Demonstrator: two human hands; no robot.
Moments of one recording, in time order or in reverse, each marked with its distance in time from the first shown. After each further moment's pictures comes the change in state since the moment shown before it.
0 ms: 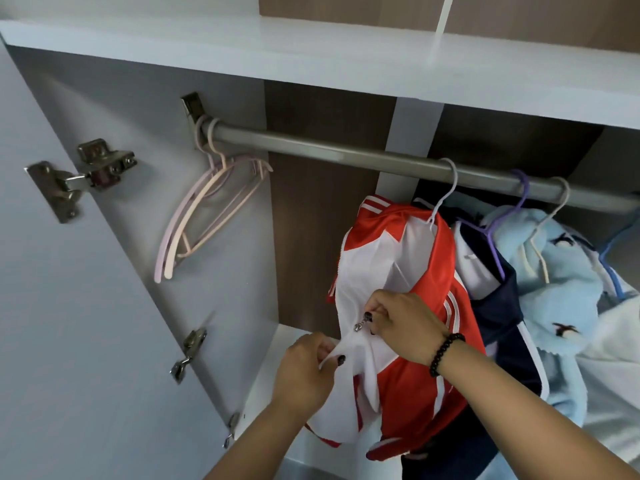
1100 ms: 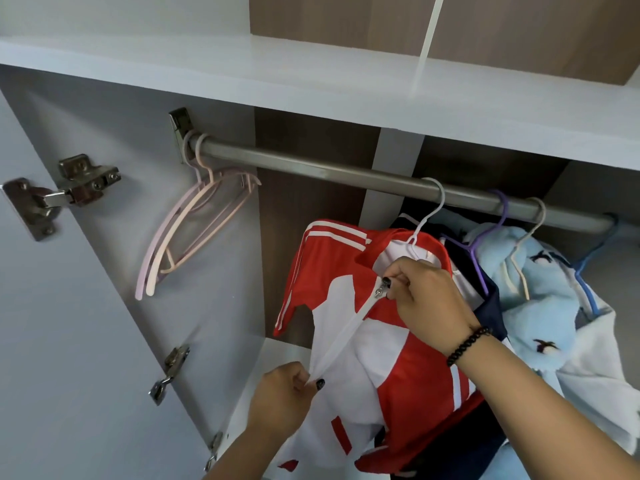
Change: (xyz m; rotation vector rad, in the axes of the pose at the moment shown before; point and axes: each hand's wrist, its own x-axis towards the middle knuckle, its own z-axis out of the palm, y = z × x) left_hand 0.003 -0.018 0.003 0.011 -0.081 -0.165; right_hand -0.001 0.002 -0.052 -0.065 0.436 -0.111
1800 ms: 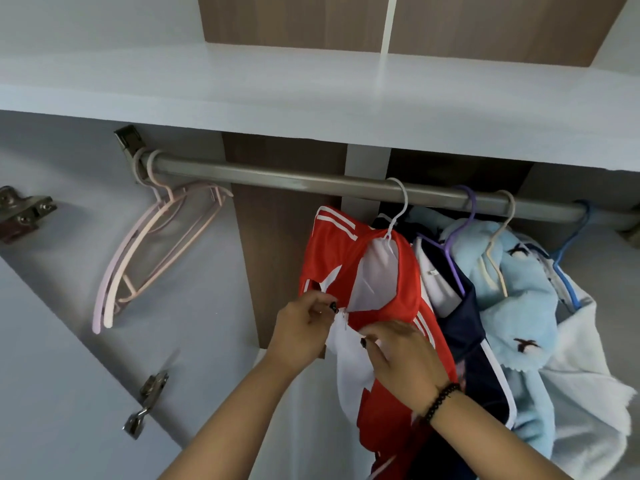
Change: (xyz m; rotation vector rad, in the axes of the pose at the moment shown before) left_hand 0.059 0.103 -0.014 -0.312 0.016 0.311; right_hand -0.048 0.052 0.056 0.003 -0.011 -0.004
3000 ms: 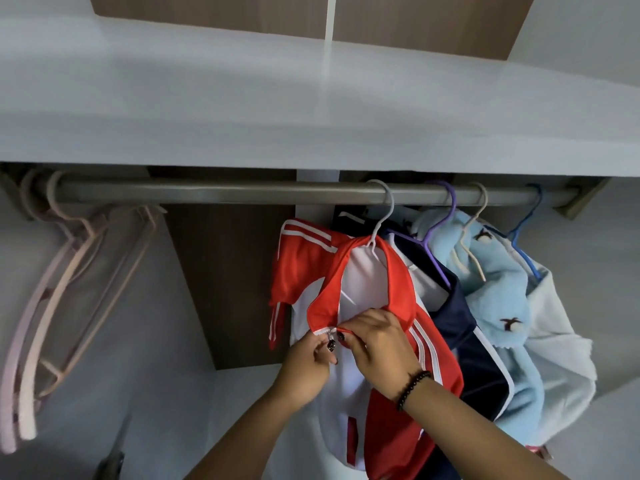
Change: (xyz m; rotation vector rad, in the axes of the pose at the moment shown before) left_hand 0.043 -0.080 0.032 -0.020 -0.449 0.009; right_hand 0.036 -0.007 0.045 -0.167 0.143 0.099
